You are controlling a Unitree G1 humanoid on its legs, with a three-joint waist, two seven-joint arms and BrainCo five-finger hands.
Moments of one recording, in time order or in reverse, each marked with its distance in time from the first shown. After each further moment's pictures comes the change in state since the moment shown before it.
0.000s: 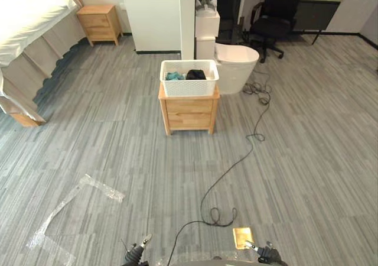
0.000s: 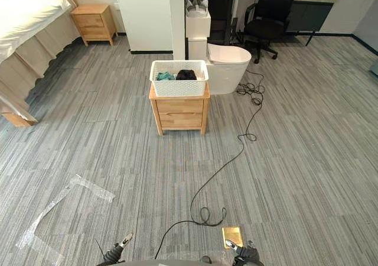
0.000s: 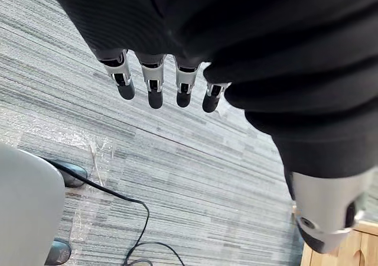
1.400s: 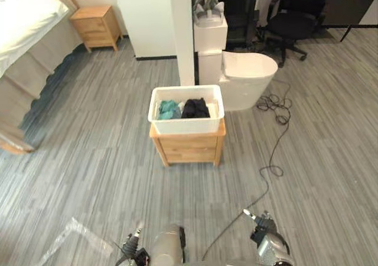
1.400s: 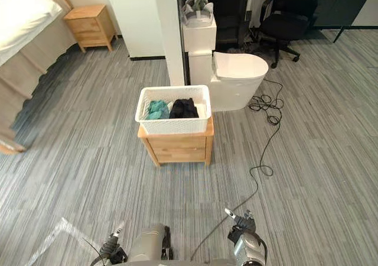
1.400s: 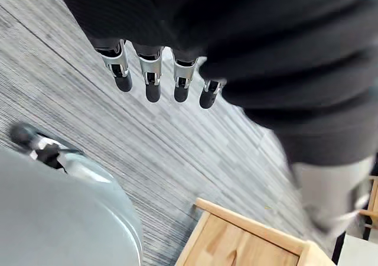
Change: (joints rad) left arm 0.018 -0.089 0.249 -0.106 -0.029 -0.009 -0.007; right arm -0.107 0.031 -0.047 -0.192 0.115 -0.031 -0.009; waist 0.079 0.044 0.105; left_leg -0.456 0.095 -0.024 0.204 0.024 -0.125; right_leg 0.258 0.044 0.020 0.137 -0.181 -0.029
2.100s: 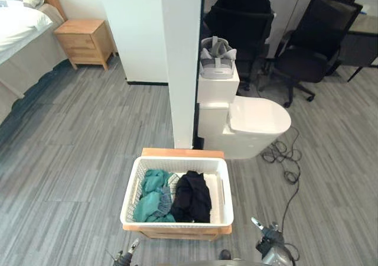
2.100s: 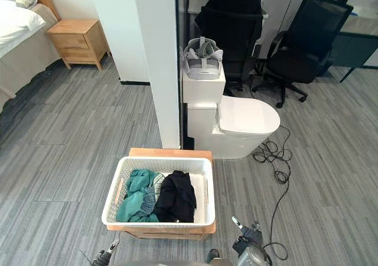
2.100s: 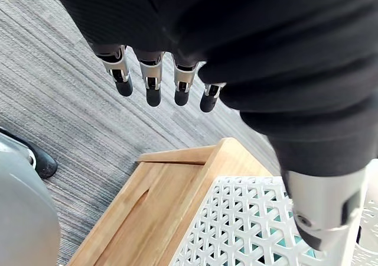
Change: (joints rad) left arm 0.035 0.033 -0.016 0.095 0.047 -0.033 0.016; right arm 0.149 -0.001 -0.019 -0.026 0.088 -0.030 0.009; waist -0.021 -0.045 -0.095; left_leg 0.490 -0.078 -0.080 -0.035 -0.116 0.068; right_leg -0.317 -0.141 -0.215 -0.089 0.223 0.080
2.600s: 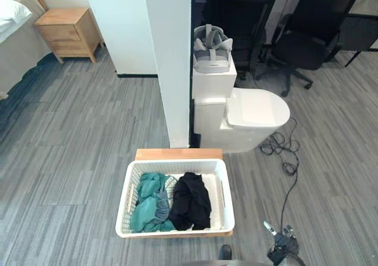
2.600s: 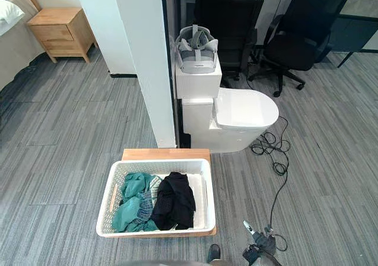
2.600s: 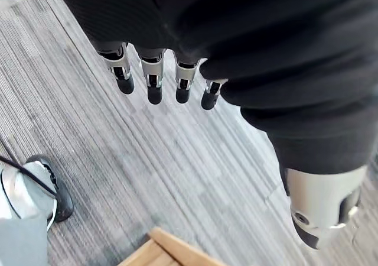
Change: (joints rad) left arm 0.095 -0.025 0.431 0.006 -0.094 0.045 0.092; right arm 0.173 0.020 -0.001 -0.364 0.032 -0.013 0.003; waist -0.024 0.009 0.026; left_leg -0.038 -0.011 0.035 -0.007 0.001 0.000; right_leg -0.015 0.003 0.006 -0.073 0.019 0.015
